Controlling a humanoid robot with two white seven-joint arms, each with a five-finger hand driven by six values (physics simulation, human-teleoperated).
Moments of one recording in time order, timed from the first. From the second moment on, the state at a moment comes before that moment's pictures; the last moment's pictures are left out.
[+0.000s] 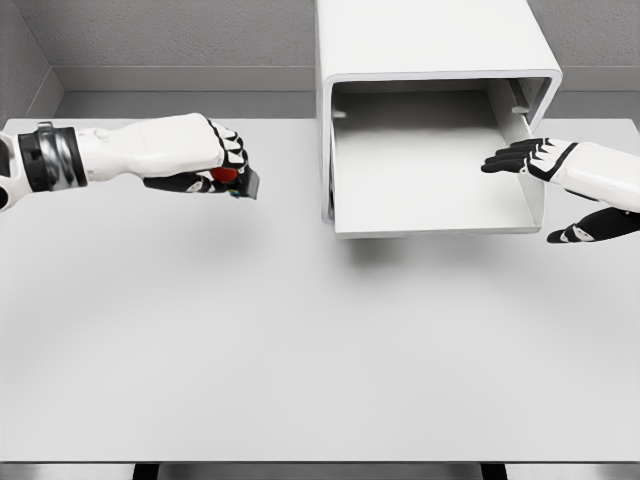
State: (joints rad) left arm -1.04 0.88 -1.12 -1.48 -0.19 -0.61 -0.22; right arm -0.91 -1.33 1.16 -1.69 -0.07 -0.61 0.06
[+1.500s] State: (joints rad) left arm -1.20 0.86 -1.11 -1.61 -0.01 -0.61 -0.22; right arm -0.91 -1.31 1.16 -1.69 -0.07 -0.61 0.06
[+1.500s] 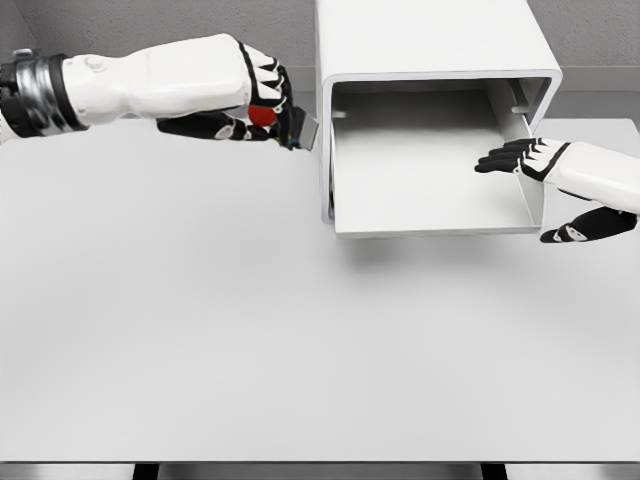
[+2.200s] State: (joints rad) left arm -1.24 0.66 -1.16 -1.51 -0.02 -0.61 -0.22; right arm -0.91 -1.30 1.16 -1.69 -0.07 -0.61 0.06
